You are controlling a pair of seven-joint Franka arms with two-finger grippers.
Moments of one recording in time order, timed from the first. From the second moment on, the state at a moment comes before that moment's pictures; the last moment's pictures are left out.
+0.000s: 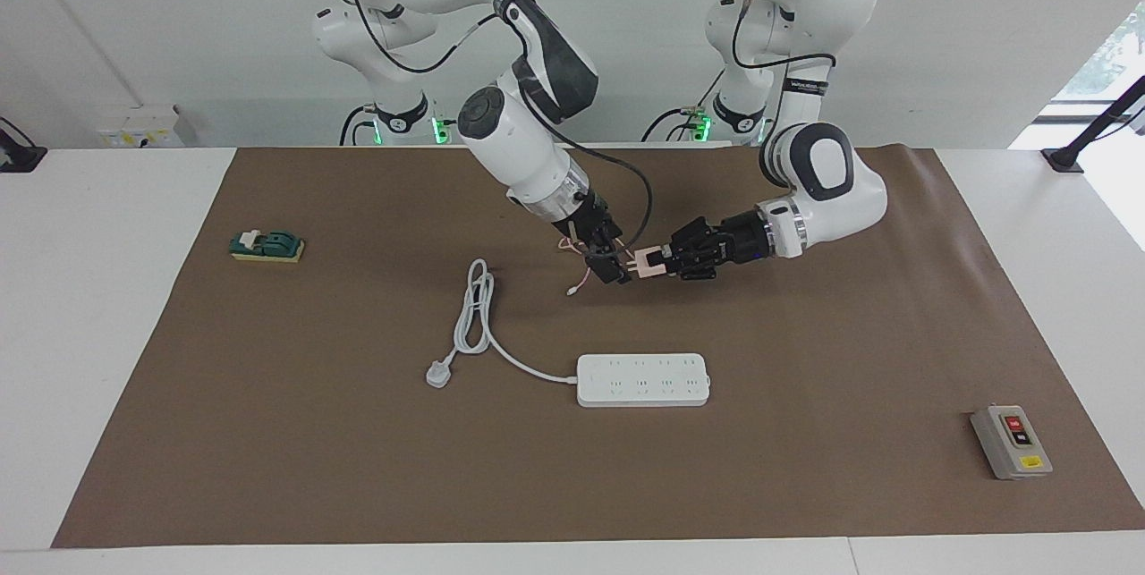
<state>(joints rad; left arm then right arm) -0.18 0.18 -0.02 -2.13 -1.53 2.00 0.77 0.44 0.32 0.14 -1.74 0.55 2.34 1.69</state>
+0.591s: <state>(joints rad) 0.00 0.03 -0.01 -2.06 -0.82 2.02 0.22 0.34 0.27 0.13 -1.79 0.39 2.18 1.27</state>
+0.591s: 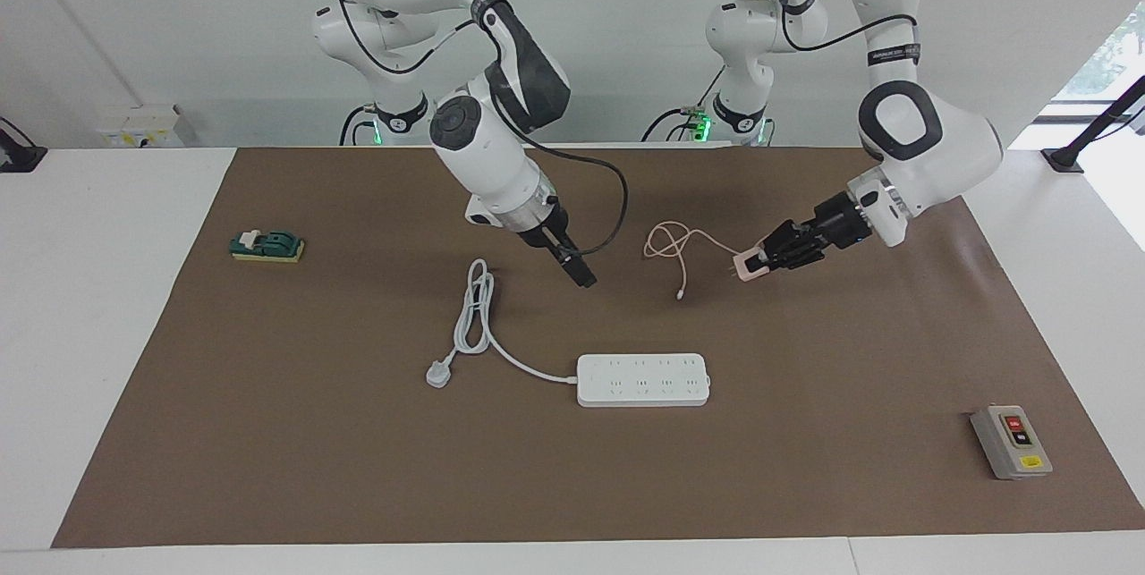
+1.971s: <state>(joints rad) 0.03 -0.02 -0.02 -1.84 -0.19 1.83 -0.35 -0.01 -0.04 0.12 -1.80 -0.01 1.77 0.20</state>
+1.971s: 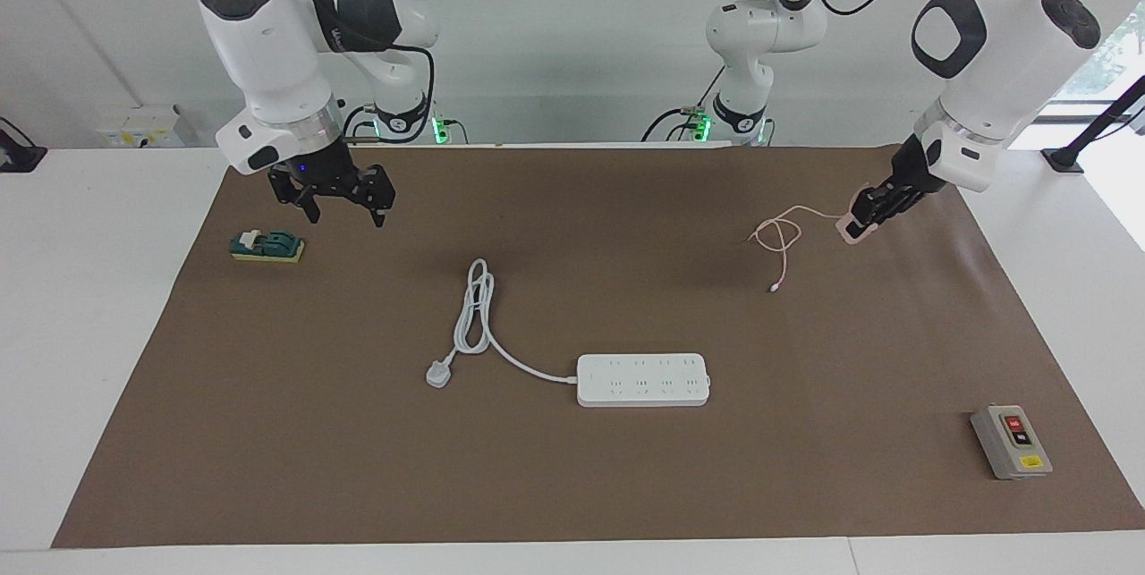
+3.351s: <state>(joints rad) -0.19 0.20 -0.04 -1.69 -0.03 1.90 -1.64 -0.06 -0.06 0.14 -1.80 -0.05 1.71 0.03</state>
